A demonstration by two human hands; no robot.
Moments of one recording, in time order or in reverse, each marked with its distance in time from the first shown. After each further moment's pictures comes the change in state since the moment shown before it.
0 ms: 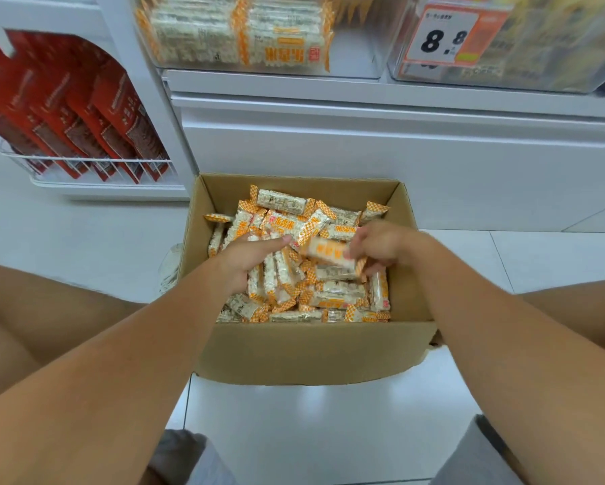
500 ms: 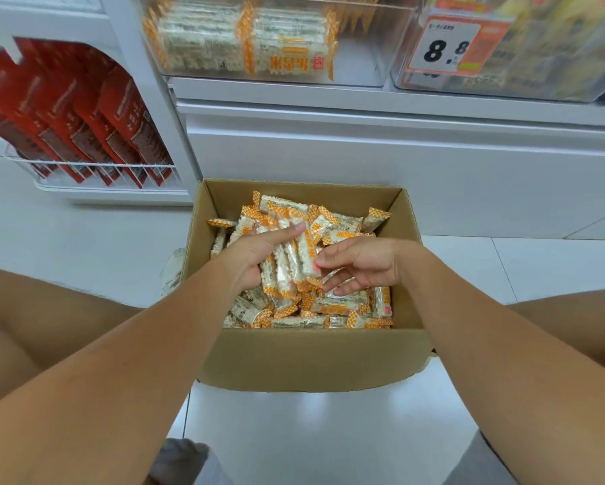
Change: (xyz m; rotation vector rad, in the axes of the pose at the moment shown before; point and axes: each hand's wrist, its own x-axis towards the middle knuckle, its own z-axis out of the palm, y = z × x) left_hand 0.010 0.011 0.008 -0.274 -0.122 -0.008; right_hand -0.017 -0.019 0.025 0.457 -0.484 -0.059
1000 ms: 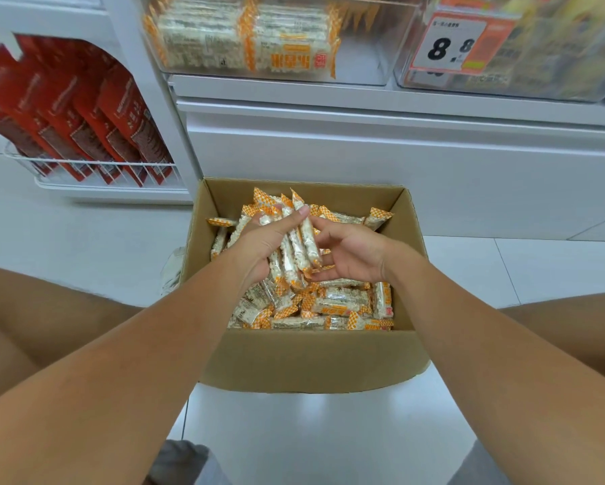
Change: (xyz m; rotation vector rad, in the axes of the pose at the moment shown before) left_hand 0.010 0.000 0.011 -0.080 0.035 0.180; right_hand 0.014 -0.011 0.016 0.275 -0.023 -0.256
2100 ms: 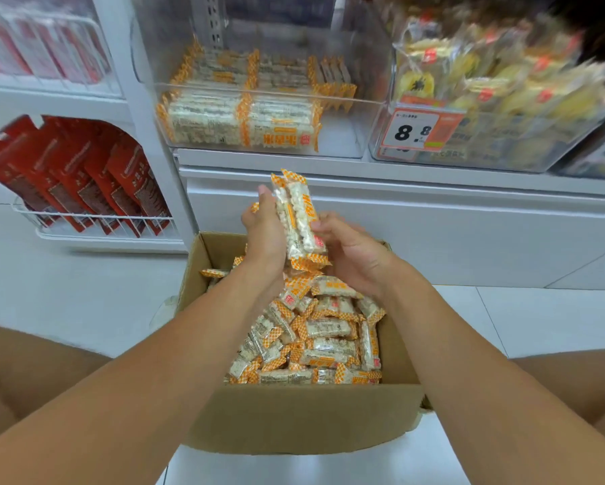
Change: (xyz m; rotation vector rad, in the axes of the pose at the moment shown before) left_hand -0.051 0.079 0.074 -0.153 0.149 0.325; right_hand -0.036 -0.071 0.030 0.001 0.211 -0.359
